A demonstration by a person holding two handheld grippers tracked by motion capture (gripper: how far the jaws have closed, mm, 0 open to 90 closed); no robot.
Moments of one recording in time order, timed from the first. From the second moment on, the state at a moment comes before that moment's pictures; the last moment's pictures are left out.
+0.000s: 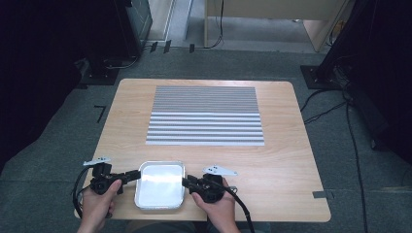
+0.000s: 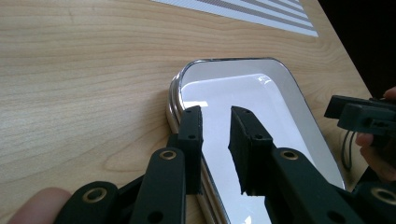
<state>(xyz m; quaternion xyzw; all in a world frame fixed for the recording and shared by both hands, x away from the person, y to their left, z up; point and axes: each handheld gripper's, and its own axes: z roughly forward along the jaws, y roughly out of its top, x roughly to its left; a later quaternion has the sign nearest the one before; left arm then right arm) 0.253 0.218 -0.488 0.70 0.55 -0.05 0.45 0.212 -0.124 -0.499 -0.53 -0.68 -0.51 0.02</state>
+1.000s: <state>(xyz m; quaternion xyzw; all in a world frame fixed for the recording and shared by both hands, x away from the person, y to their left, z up) 0.254 0.219 -0.490 0.70 0.55 -0.06 0.45 0.221 -0.127 -0.516 -0.55 -0.64 -0.52 0.12</state>
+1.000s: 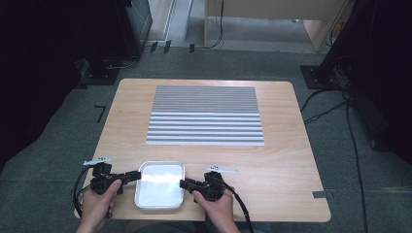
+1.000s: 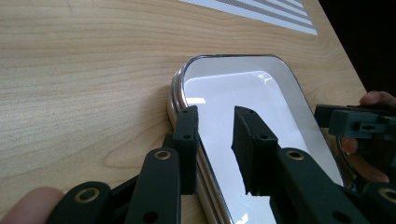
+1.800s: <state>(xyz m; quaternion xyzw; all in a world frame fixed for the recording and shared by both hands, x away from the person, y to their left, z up) 0.255 0.211 -0.490 0.71 0.53 -0.09 0.45 0.221 -0.133 -0.511 -0.56 -0.61 -0.55 0.15</state>
